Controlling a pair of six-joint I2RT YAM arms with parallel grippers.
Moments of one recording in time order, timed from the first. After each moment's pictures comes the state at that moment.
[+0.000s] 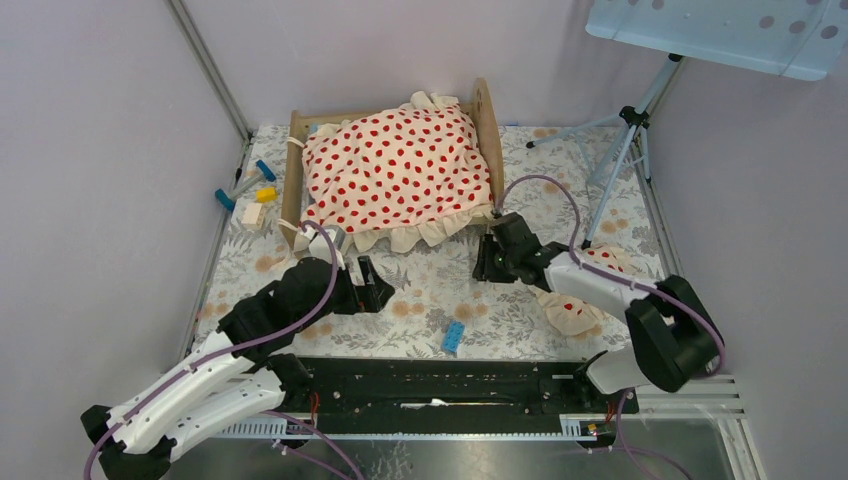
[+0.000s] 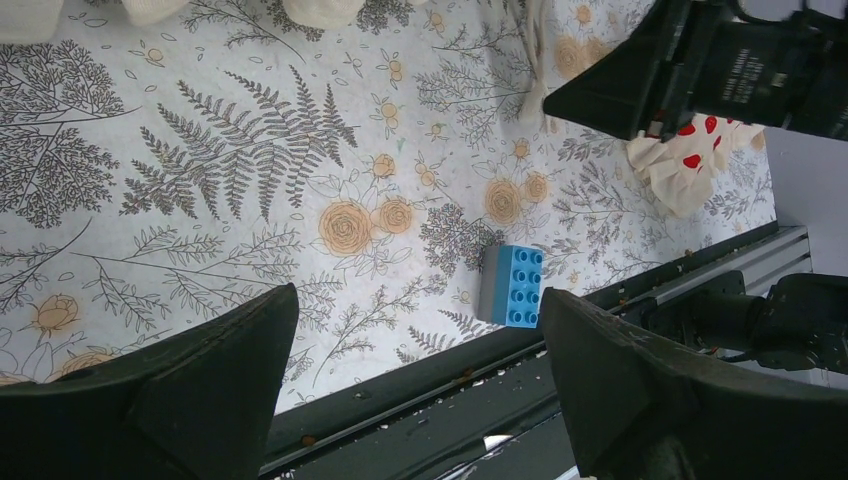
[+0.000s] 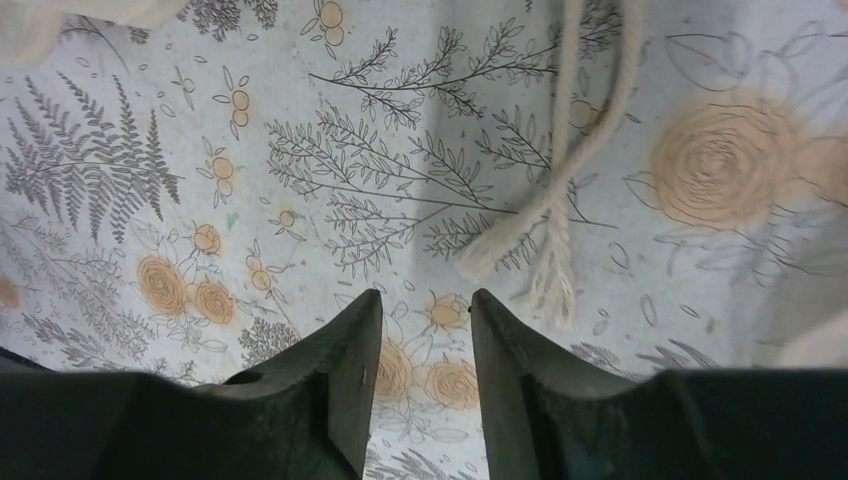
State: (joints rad) left arm -0.83 0.63 0.71 -0.66 -0.18 -0.73; right arm 0.60 1.48 0.78 -0.25 -0.03 0.60
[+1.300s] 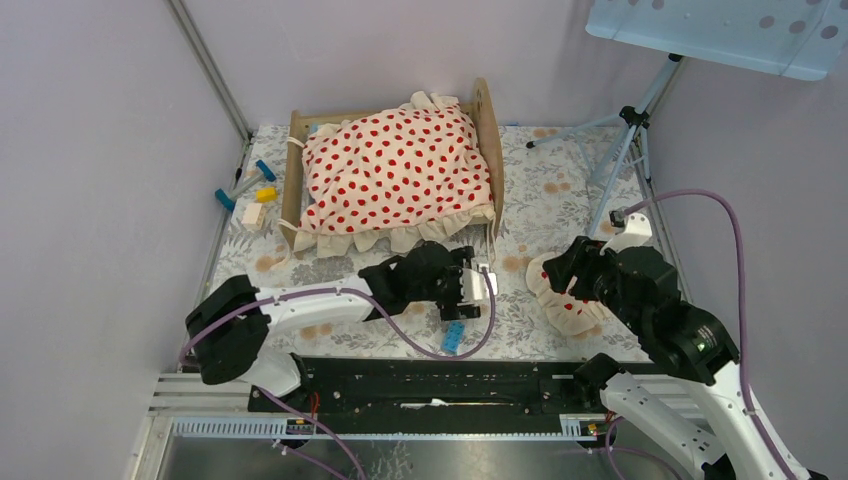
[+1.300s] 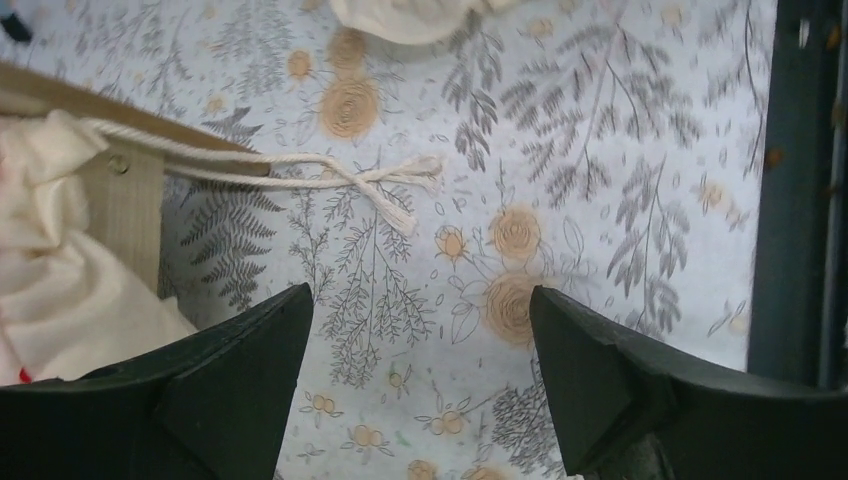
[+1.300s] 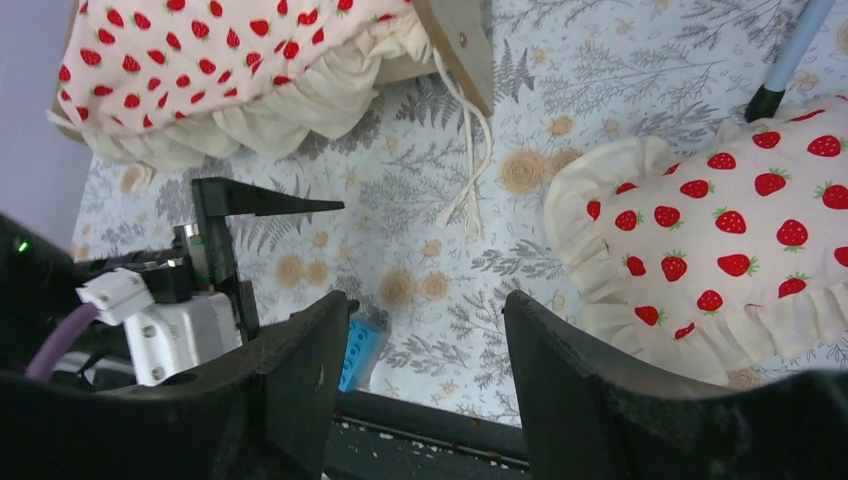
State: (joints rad) left arm -1.06 1.45 0.86 0.06 0.12 0.44; right arm 0.59 0.58 1.01 -0.91 0.23 0.57
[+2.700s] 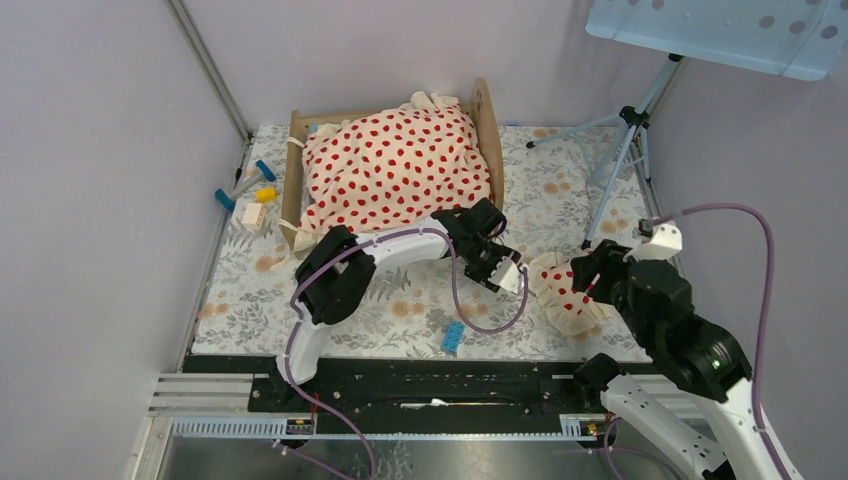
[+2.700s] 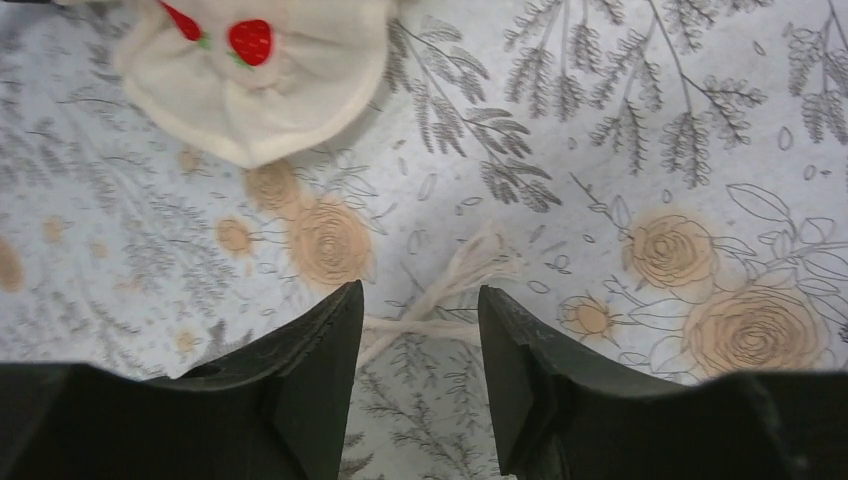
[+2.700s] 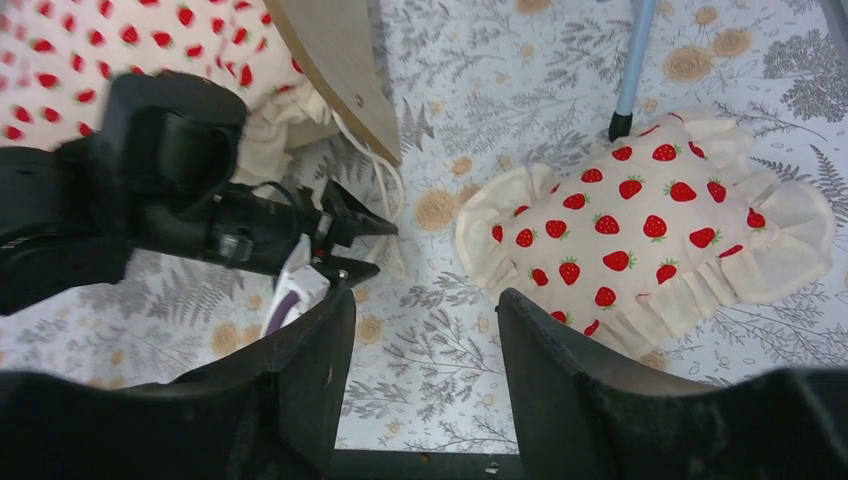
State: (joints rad) left arm -0.92 2.10 1.61 -0.53 0.53 1.25; right arm 0.59 0.53 1.01 -0.98 0.45 0.57
